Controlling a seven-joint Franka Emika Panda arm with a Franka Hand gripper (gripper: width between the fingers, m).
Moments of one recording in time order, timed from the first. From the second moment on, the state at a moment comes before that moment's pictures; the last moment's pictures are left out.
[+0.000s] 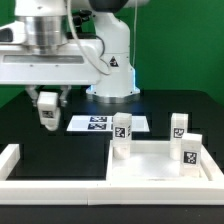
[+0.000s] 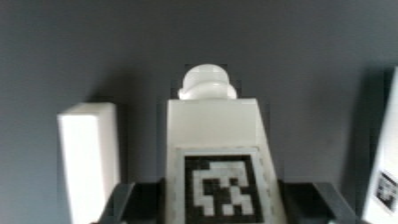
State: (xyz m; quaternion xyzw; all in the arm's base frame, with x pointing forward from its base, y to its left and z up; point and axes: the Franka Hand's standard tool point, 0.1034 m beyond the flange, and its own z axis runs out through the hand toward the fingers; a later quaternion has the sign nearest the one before) arm 0.512 -0.121 0.108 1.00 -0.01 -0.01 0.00
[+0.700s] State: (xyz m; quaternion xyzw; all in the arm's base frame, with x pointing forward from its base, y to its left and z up) arm 0.596 -0.059 0.151 0.98 -0.08 0.19 0.02
